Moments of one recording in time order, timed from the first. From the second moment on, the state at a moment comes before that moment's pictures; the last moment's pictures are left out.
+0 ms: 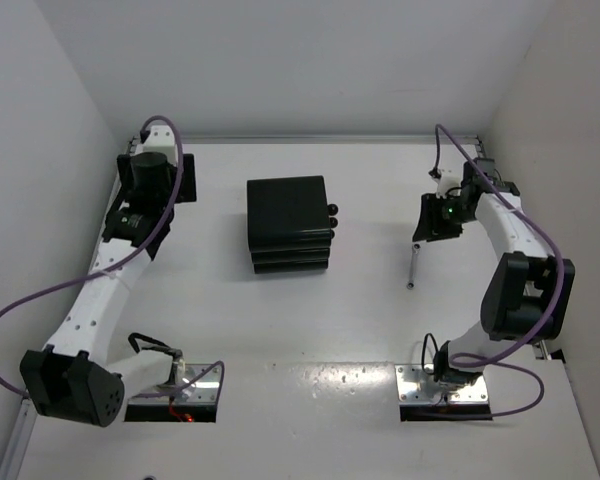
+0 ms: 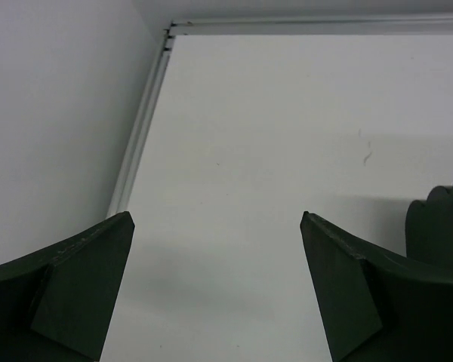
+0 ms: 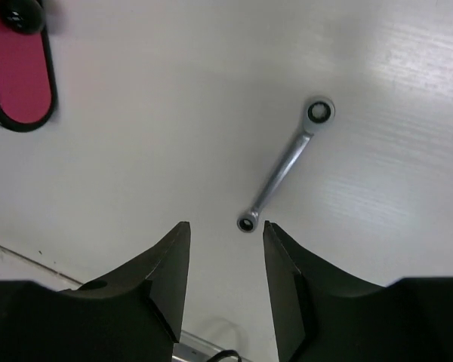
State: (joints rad) left arm -0.14 1.14 1.11 -0.33 -0.42 0.04; right arm -0.17 1.59 1.18 -0.81 -0.44 -0.20
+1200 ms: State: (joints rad) left arm -0.17 0.97 1.02 -0.35 -0.61 0.05; right arm -0.06 1.95 1.22 -0.86 -0.08 0.17
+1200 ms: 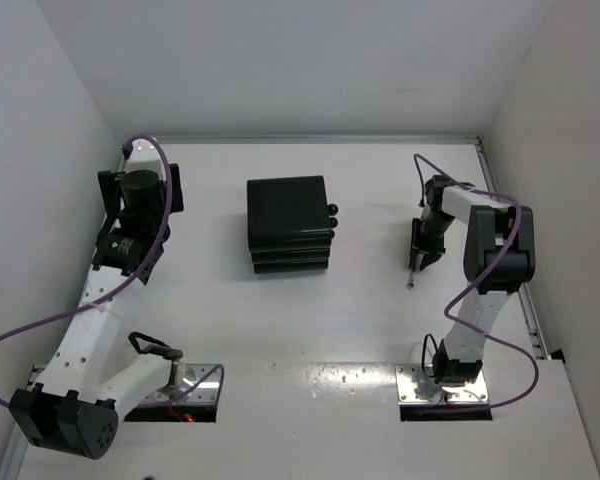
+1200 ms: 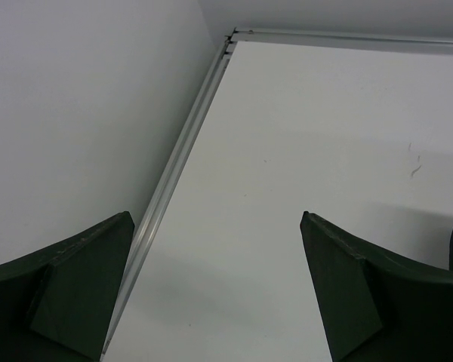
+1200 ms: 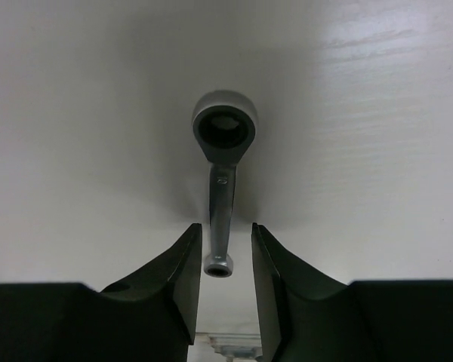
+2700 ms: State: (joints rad) left arm -0.14 0.96 0.97 -0.33 -0.45 0.06; right arm 0.09 1.60 1.73 -0.94 -0.62 -0.14
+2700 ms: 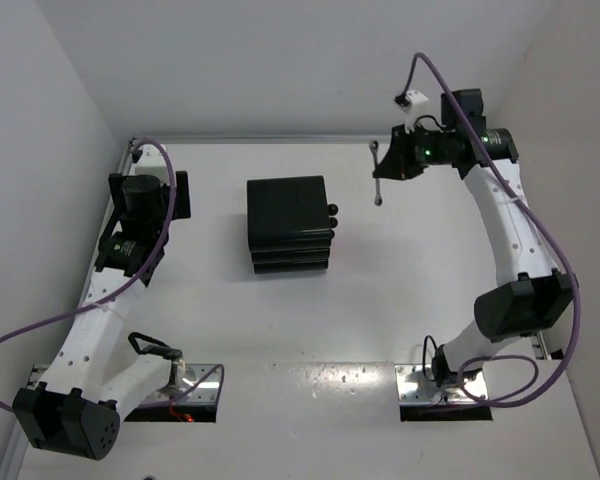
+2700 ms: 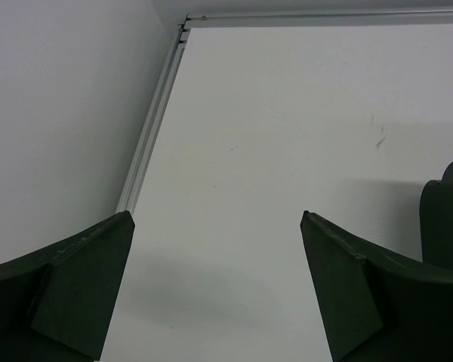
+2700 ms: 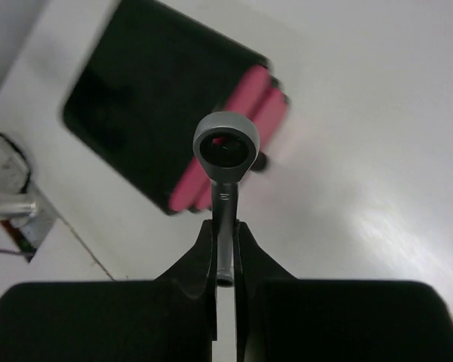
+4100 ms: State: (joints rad) left arm -0.13 1.02 0.93 -0.33 -0.42 0.07; right arm 0.61 2.17 2.28 -1.17 -0.37 -0.50
